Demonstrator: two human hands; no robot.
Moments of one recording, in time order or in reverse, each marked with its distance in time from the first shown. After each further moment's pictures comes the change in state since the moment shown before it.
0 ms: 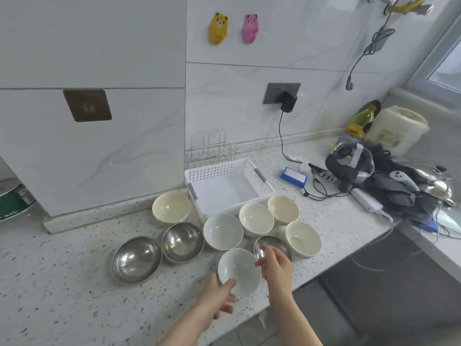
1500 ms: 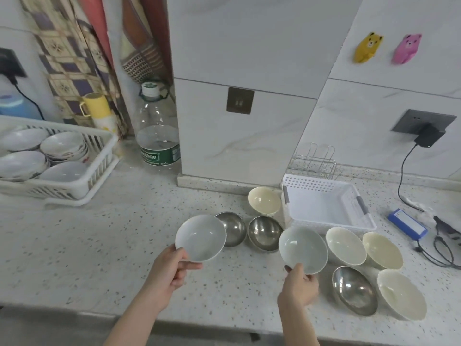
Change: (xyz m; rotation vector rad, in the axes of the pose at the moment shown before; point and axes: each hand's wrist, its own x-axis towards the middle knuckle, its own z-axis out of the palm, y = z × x) left_hand -0.142 -0.072 -0.169 -0.685 0.523 0.252; right_hand -0.049 0.029 0.104 0.019 0.195 0.227
